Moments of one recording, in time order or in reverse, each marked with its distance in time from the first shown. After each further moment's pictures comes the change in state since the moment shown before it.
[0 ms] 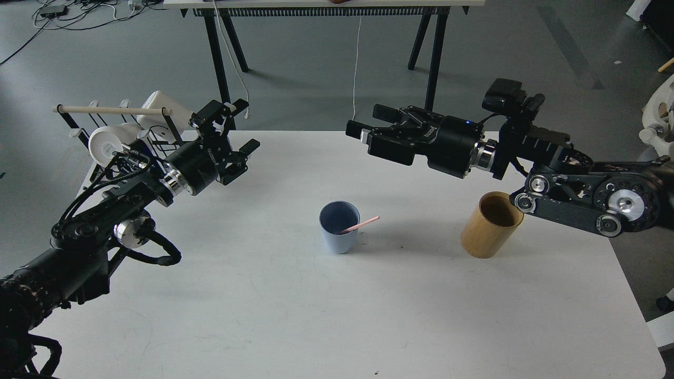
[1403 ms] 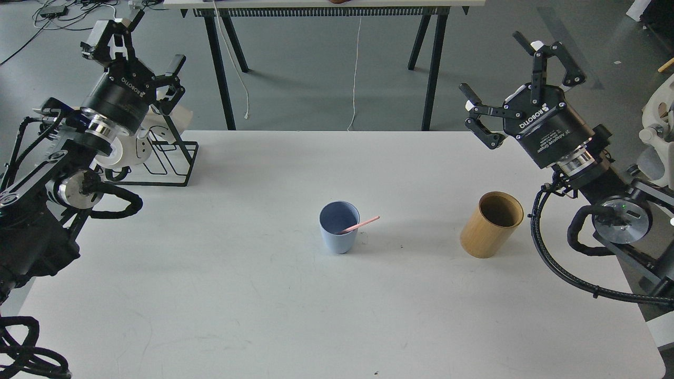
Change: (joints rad) left arm -0.019 0.111 -0.302 -0.064 -0.130 0.000 0.000; right arm -0.562 -0.045 0.637 -0.071 0.993 0.801 0.000
